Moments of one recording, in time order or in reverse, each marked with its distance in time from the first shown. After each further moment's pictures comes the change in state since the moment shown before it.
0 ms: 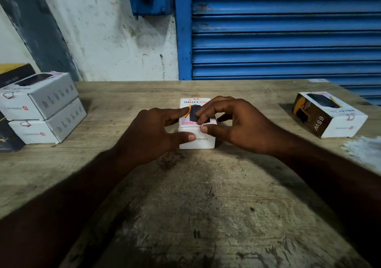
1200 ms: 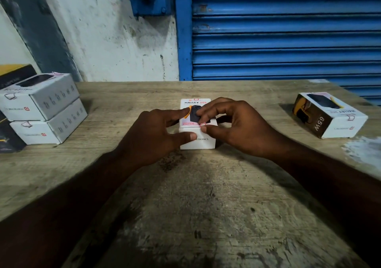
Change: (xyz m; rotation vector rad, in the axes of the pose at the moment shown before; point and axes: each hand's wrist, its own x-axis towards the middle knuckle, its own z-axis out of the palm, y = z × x) left_hand 0.001 -0.002 0.004 0.019 0.027 -0.043; right_hand -0.002 0.001 0.006 0.056 0.070 0.027
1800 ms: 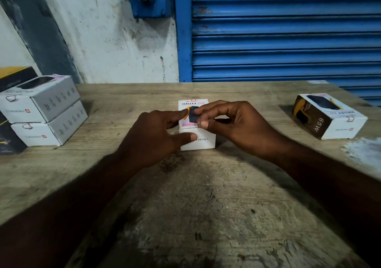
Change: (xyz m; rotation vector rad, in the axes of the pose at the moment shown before) left_hand -0.002 0.003 0.000 -0.015 0.033 -0.018; right_hand -0.001 -0.001 0.002 0.312 -0.010 0.072
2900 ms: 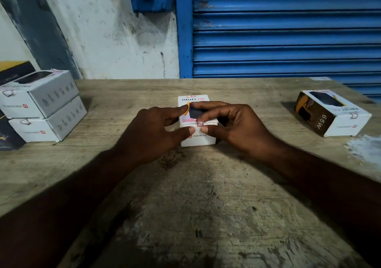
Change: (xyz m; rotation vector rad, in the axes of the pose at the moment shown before) left_hand -0.001 -0.003 -0.002 0.053 0.000 0.015; right_hand -0.001 0.021 0.008 0.085 0.020 -0.023
